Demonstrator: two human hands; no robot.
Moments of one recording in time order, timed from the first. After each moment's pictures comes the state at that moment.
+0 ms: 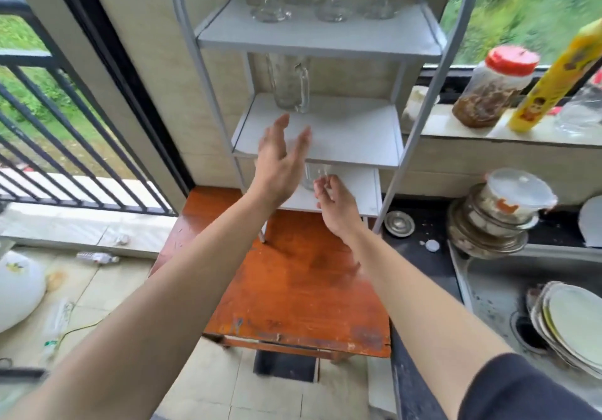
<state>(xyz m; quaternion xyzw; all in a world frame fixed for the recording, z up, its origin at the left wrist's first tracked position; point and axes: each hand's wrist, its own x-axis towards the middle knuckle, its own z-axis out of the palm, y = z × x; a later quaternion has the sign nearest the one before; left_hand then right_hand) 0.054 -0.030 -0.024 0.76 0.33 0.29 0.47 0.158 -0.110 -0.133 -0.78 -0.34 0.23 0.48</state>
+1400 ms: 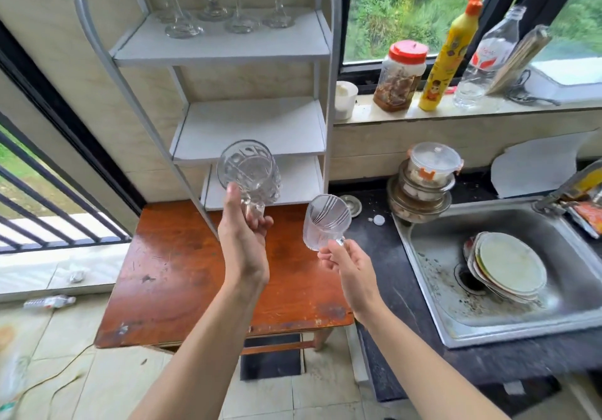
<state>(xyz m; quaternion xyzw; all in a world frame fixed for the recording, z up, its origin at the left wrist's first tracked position) 0.011 -0.155 -0.040 0.40 0.31 0.43 0.75 0.094 -0.297 -0.141 -0.70 -0.13 0.26 0.66</state>
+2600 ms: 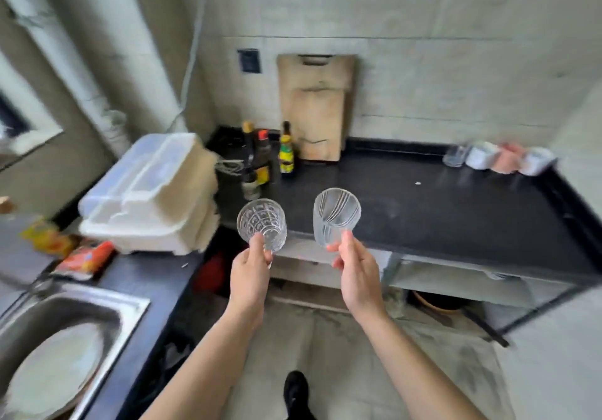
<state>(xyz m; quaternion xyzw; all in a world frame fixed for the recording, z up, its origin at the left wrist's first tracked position) 0.252 -1.084 -0.071 0.72 0.02 -0.16 0.68 0.161 -1.221 -0.109 -0.65 0.31 -0.30 0.63</state>
